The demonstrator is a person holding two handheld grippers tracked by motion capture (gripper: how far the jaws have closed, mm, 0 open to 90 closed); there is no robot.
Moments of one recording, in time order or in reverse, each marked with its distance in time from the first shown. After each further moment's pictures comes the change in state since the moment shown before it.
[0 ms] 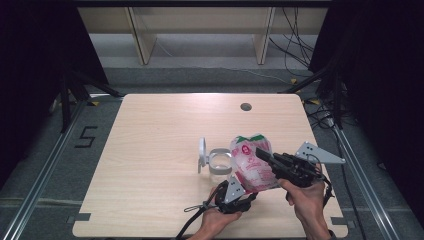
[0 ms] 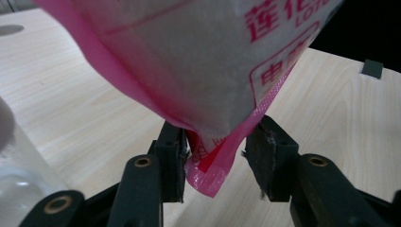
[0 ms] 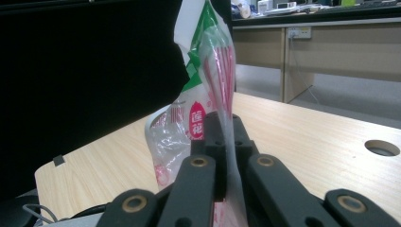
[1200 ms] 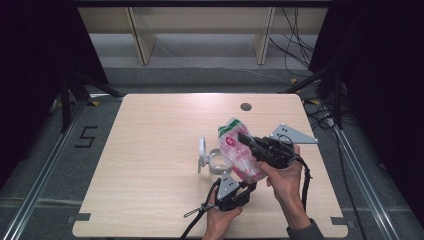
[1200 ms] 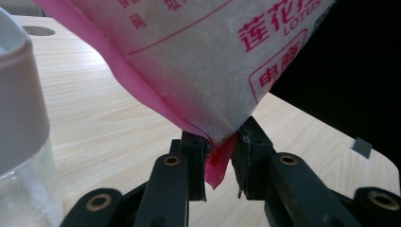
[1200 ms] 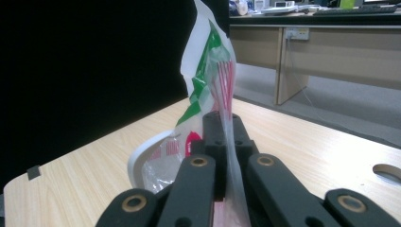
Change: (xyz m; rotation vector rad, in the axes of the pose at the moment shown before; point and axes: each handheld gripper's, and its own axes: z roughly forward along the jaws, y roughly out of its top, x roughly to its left) left arm 0.000 0.002 0.002 -0.169 0.035 -0.237; right arm 0.005 0.025 0.055 0.026 -0.028 -0.051
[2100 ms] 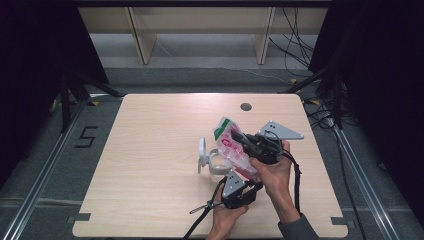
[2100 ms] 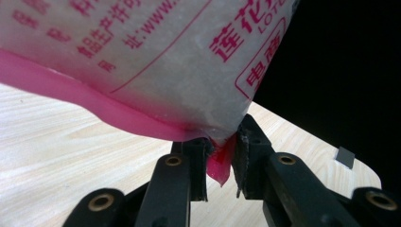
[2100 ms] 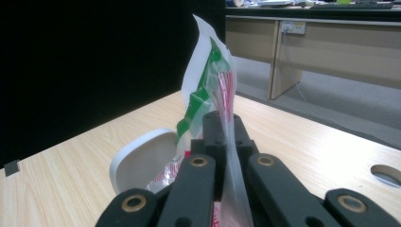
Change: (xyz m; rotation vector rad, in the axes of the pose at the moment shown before) left arm -0.008 0.004 0.015 -0.051 -0.078 -0.024; right arm 0.001 -0.001 0.025 0.029 -0.019 -0.032
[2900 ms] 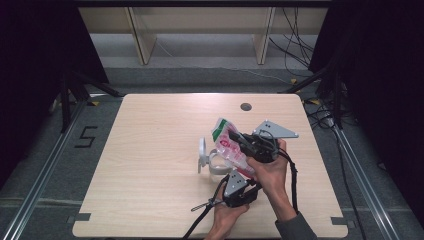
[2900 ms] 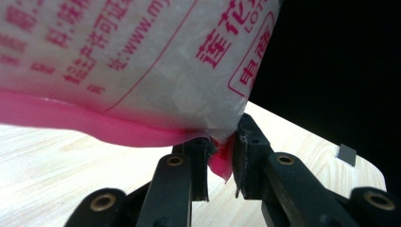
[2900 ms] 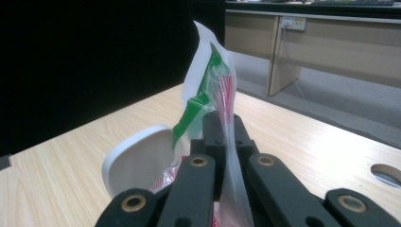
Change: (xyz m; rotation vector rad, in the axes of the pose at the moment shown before) left arm 0.005 0.002 0.004 0.041 -0.010 0.098; right arm 0.000 -0.001 0.009 0.025 -0.015 -0.026
